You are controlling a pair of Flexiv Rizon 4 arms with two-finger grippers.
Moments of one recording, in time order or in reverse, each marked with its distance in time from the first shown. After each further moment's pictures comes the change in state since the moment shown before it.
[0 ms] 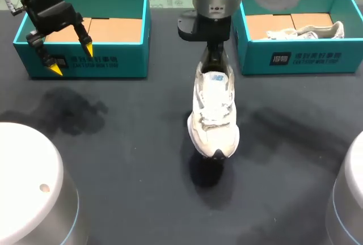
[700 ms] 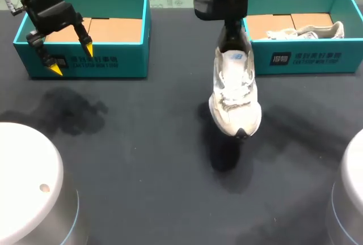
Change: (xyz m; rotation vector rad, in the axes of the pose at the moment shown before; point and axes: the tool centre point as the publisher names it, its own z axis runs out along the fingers) left arm 0.000 0.000 0.000 0.000 0.000 0.000; right arm -0.053 -0.051 -0.031 0.087 -0.083 0.004
